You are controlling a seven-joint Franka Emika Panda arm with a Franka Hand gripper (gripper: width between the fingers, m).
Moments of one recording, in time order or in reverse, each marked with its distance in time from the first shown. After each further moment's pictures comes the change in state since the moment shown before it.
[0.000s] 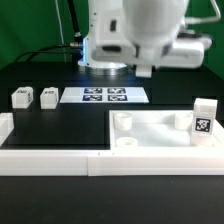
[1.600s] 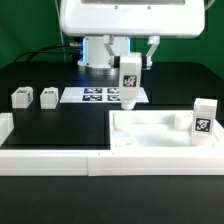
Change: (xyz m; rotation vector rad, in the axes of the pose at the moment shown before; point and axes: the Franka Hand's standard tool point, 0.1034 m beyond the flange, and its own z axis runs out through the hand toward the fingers) arm 0.092 0.024 -0.159 -0.032 1.250 -0.050
